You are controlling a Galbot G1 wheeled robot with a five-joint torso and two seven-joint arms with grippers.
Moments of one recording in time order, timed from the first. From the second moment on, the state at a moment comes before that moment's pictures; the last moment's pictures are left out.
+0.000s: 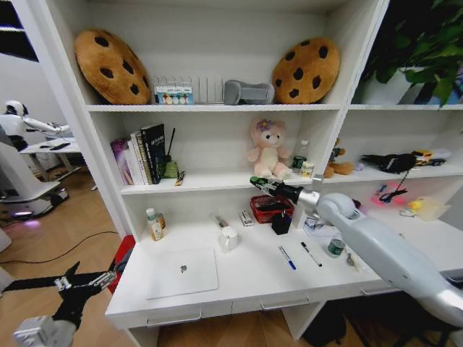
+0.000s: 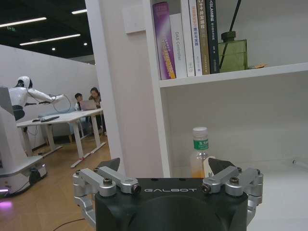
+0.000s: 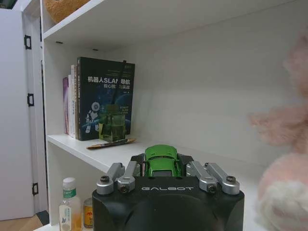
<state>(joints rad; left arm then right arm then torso) 1.92 -1.29 -1.04 -2.34 -0.43 0.17 -0.04 -0.21 0.76 -0.20 1.47 1.05 -0.27 -0.51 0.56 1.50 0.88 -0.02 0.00</state>
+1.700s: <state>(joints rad) 1.92 -1.29 -1.04 -2.34 -0.43 0.17 -0.04 0.03 1.19 -0.36 0.93 0.80 -0.27 -0.53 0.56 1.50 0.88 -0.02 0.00</state>
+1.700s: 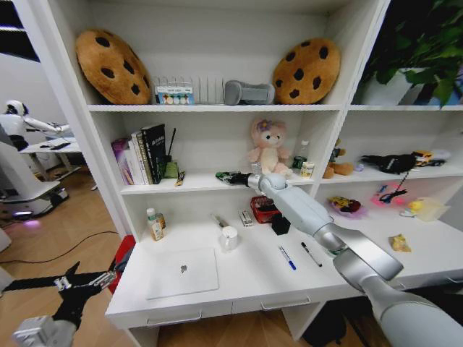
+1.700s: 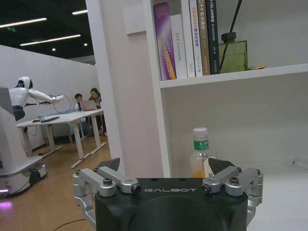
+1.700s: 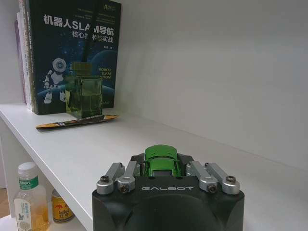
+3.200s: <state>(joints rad) 1.92 -1.29 -1.04 -2.34 -0.43 0.17 -0.04 -0.59 0.76 0.13 1.88 0.99 -0.34 -0.19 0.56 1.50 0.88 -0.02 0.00</state>
